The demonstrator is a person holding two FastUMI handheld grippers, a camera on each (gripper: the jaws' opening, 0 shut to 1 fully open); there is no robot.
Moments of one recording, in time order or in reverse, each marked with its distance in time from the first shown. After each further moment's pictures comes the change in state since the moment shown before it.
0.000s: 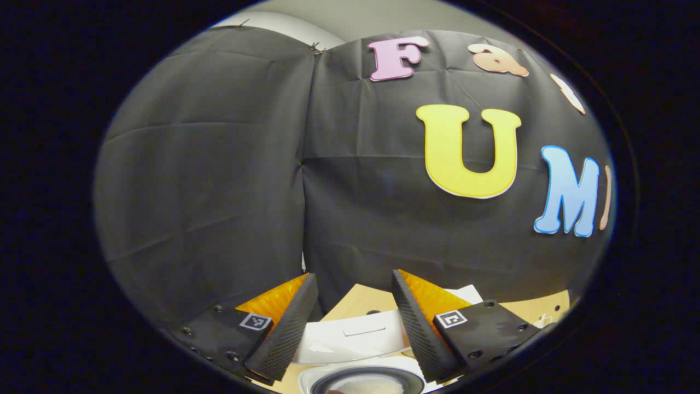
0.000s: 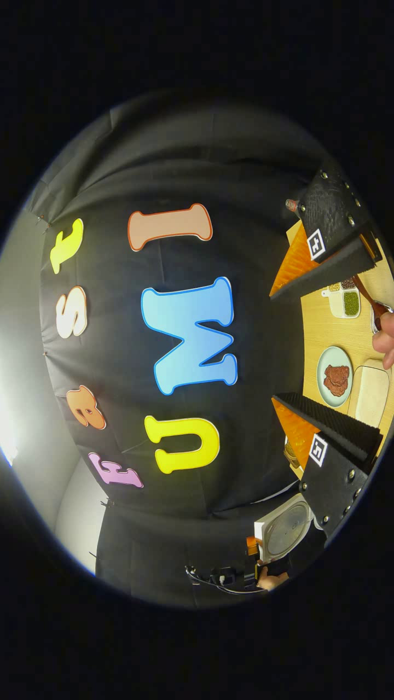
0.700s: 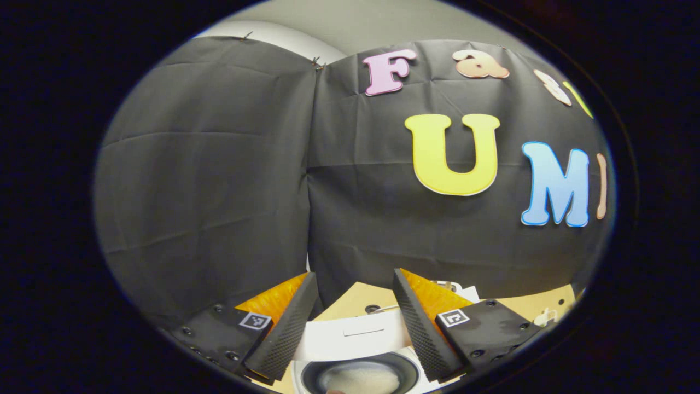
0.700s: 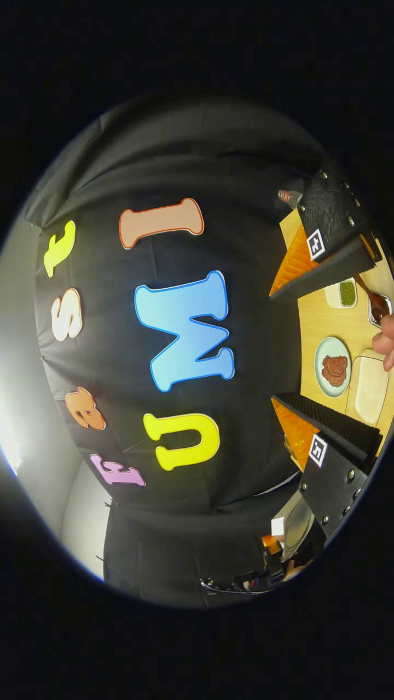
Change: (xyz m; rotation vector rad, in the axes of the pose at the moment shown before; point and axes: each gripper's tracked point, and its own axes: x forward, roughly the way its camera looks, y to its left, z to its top) left arm -0.081 -0.023 -0.042 0.023 -0.099 0.017; right arm -0.002 0.010 0.004 0.044 -0.007 0.036
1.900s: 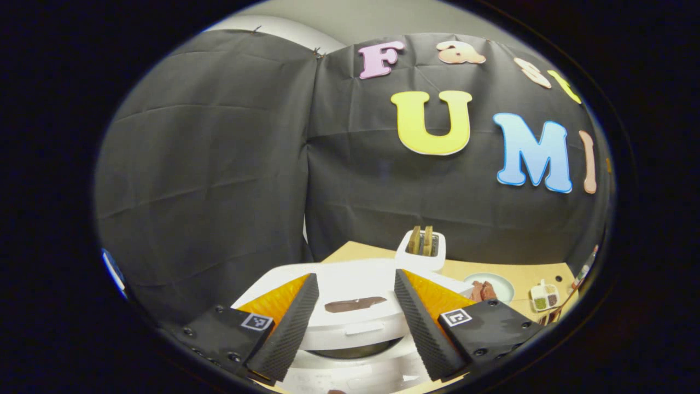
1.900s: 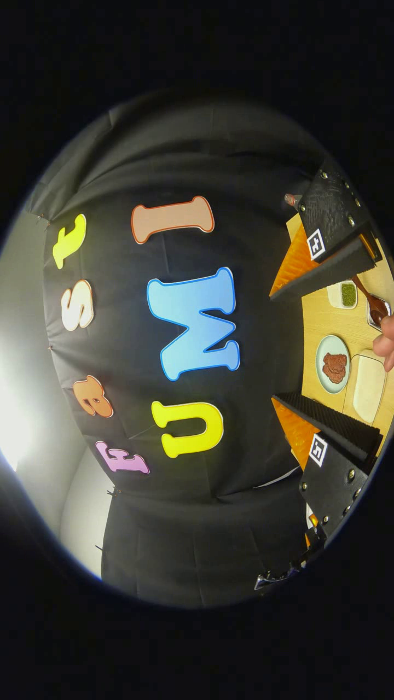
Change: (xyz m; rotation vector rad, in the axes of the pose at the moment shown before) left arm -0.090 -0.027 -0.151 -0.031 0.153 -0.002; right arm -0.028 0.006 0.008 -0.030 -0.009 0.035
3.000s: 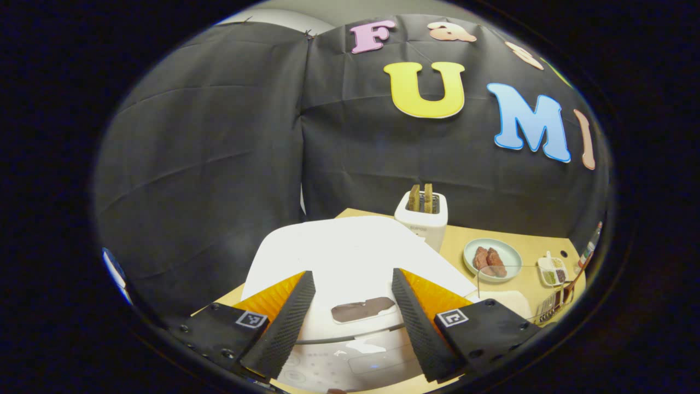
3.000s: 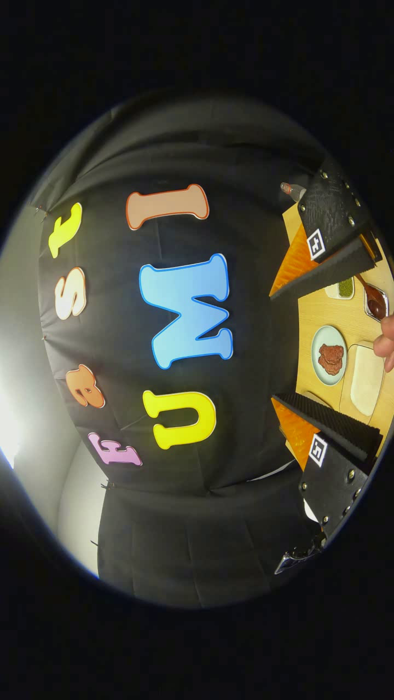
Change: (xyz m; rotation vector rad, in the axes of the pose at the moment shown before) left arm -0.001 -0.005 -0.057 0.048 0.097 -0.029; right arm 0.010 0.021 -0.013 0.007 0.045 0.034
